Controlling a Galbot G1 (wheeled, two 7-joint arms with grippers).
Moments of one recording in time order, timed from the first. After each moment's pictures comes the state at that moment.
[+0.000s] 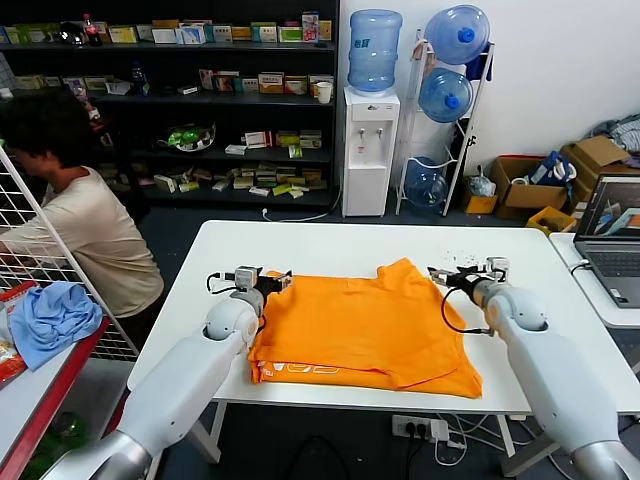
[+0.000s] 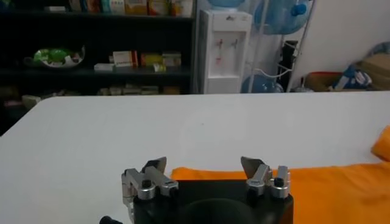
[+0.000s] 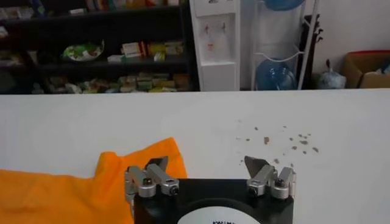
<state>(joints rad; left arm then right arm) 0.51 -1.23 0.14 -1.13 -0.72 0.33 -0.25 -0.54 1.10 0.21 1.02 0.59 -0.48 -0.18</state>
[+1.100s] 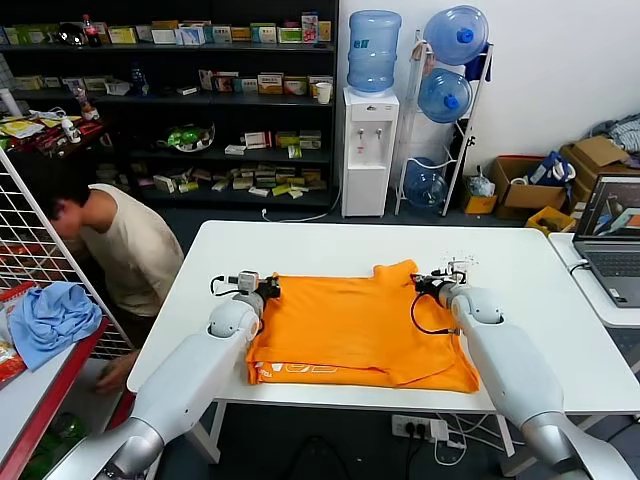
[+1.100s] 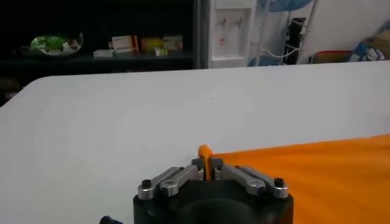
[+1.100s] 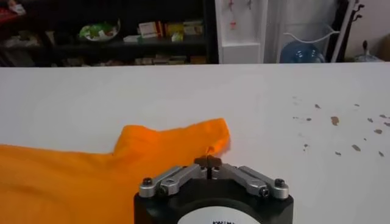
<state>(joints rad) 0.49 -1.24 0.15 -1.02 -0.67 0.32 -0.18 -0.51 1.17 0.16 0.96 0.55 -0.43 -0.17</state>
